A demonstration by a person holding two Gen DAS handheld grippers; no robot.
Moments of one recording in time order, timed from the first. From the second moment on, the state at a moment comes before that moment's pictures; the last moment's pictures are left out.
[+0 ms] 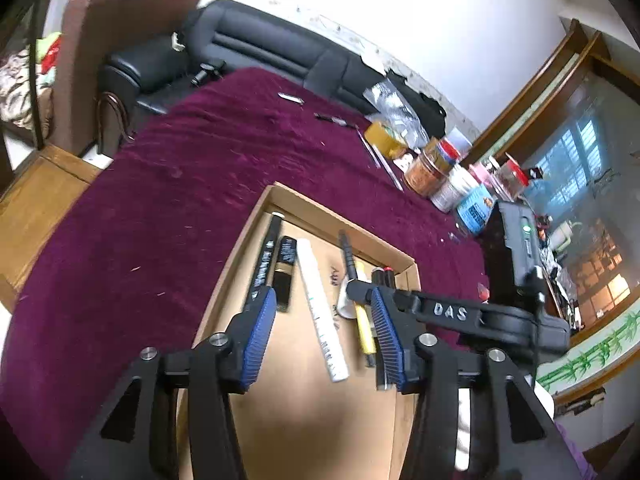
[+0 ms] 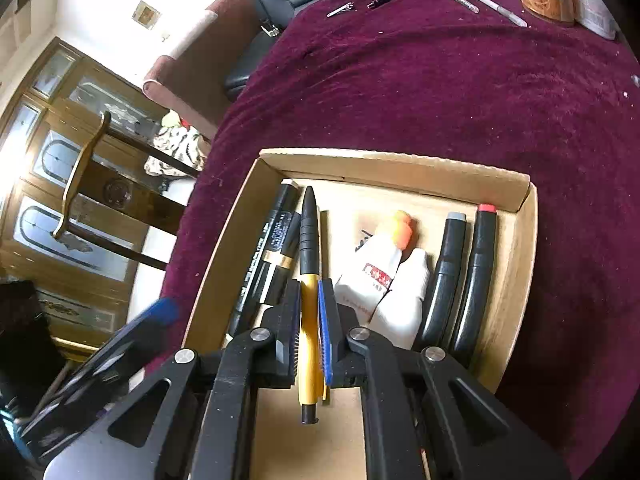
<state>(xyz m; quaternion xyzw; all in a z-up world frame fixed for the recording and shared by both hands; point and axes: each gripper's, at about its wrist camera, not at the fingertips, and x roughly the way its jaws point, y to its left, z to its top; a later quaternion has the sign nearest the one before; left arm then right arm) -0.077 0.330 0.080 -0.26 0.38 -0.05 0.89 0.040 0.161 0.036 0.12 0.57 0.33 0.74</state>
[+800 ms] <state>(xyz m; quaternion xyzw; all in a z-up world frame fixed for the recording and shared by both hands) -0.147 0.186 0.107 -0.20 0.36 -0.14 0.90 -0.043 -0.099 0.119 0.08 0.33 0.12 0.93</state>
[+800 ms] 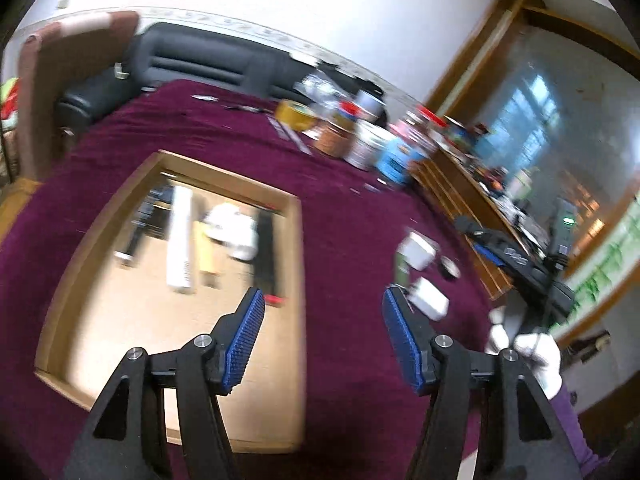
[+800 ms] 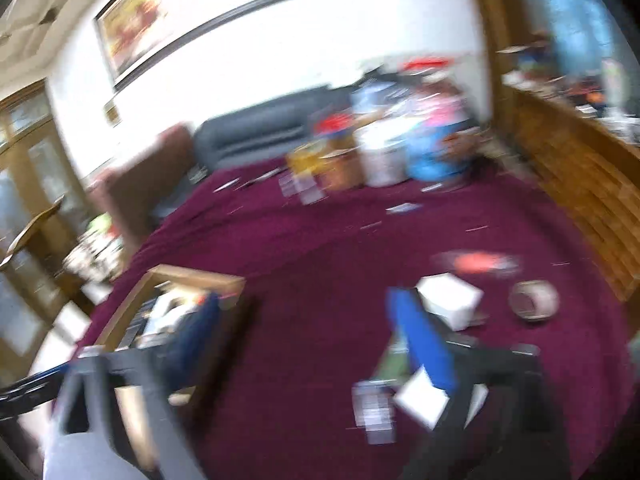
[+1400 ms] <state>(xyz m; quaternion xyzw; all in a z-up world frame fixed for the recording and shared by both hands) -0.146 0.086 0.076 -0.15 0.44 -0.13 0.87 -0.004 -0.157 0.013 0.25 0.45 0.34 0.78</state>
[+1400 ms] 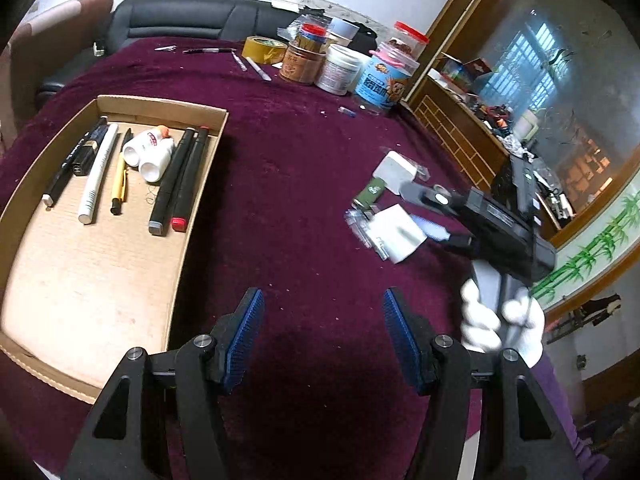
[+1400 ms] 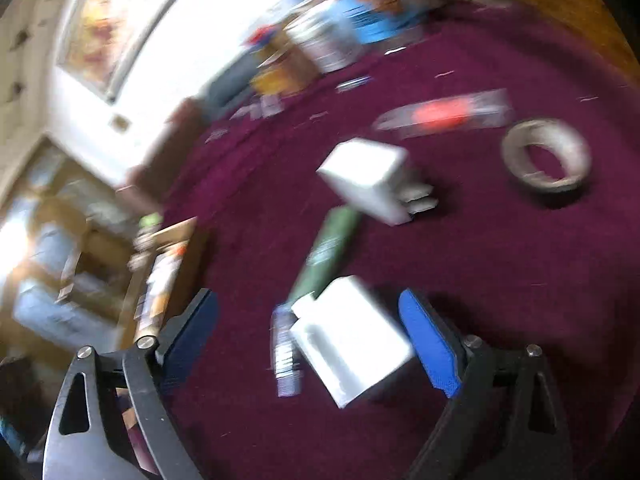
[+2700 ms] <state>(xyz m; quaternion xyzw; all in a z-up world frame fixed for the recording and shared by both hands) -0.098 0.042 0.037 -0.09 0.49 -0.13 0.86 -0.003 -0.176 -0.002 0.29 0.45 0.36 0.76</state>
